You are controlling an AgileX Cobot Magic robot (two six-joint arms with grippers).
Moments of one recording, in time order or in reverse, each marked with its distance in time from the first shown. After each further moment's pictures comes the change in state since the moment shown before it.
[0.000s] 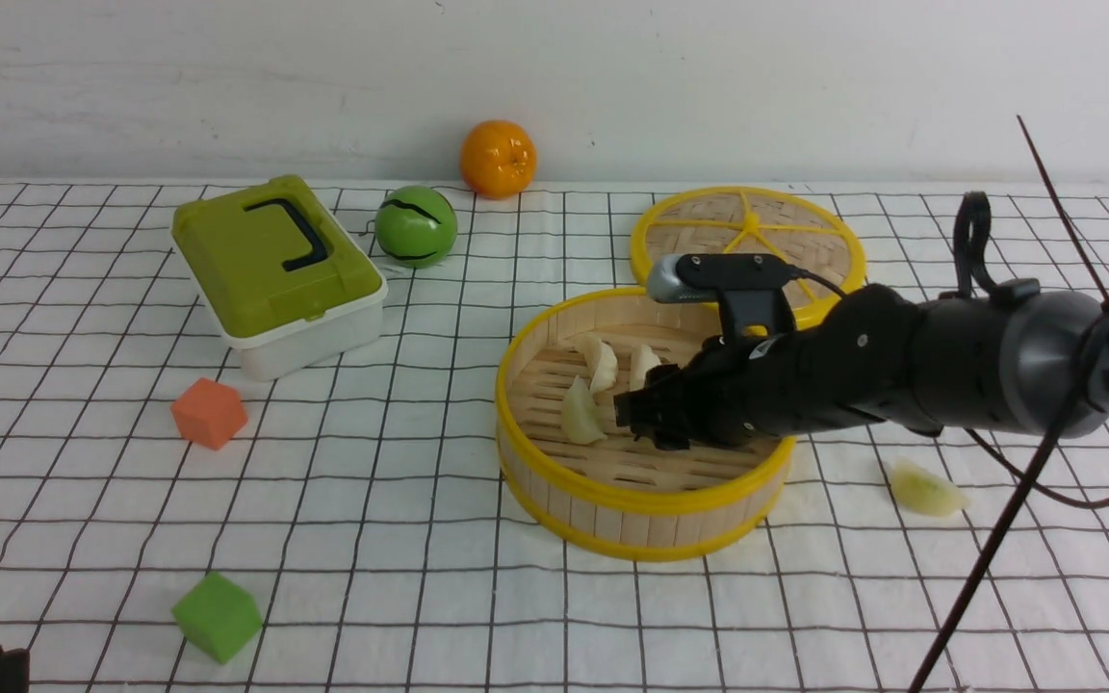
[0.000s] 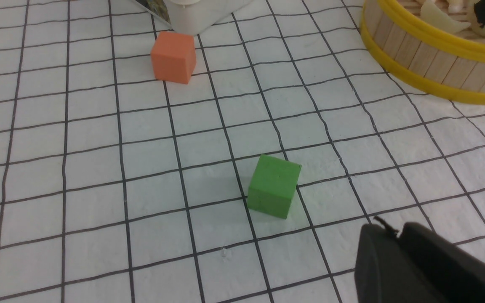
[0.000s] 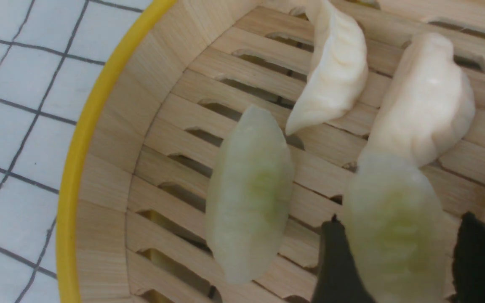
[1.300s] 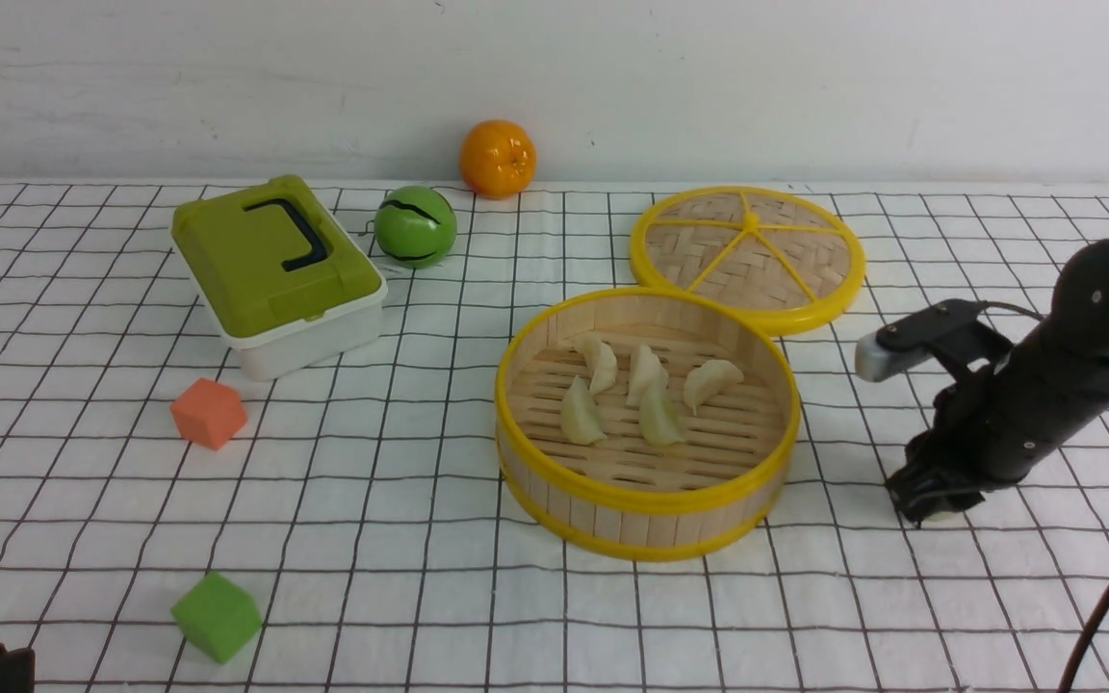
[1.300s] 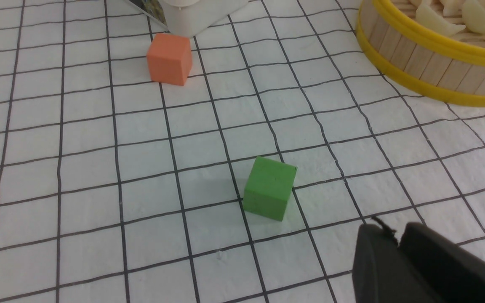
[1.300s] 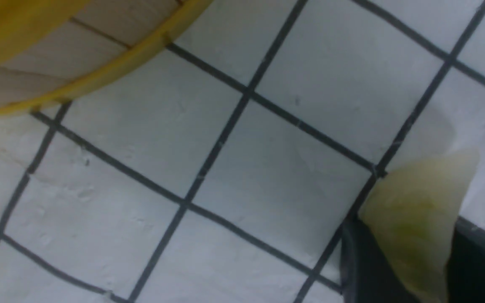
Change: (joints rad) right arm -0.379 -0.022 0.006 -0.395 0.492 -0.220; left arm 0.000 0.000 0.000 -0.004 -0.008 0.000
